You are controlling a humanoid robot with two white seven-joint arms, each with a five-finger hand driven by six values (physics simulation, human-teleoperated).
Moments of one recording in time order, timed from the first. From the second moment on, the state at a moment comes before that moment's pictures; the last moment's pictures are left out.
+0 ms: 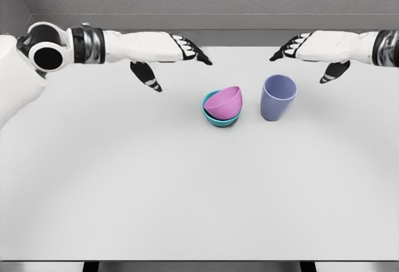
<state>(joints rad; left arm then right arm) -1.02 0.55 -0.90 -1.20 -0.18 -0.61 -0.61 -0.99 -0.78 0.83 -1.22 0.37 -0.61 0.61</state>
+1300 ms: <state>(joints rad) -0.86 0.68 -0.78 -1.20 -0.15 -0.61 -0.61 -0.97 -0.77 0.92 -1.31 0.37 -0.61 0.61</state>
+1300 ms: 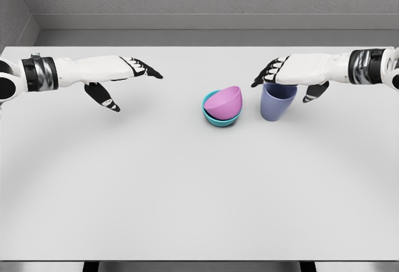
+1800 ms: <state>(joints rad) -0.86 0.68 -0.78 -1.20 -0.15 -0.61 -0.61 -0.97 -0.77 0.92 -1.29 0.37 -0.61 0.61</state>
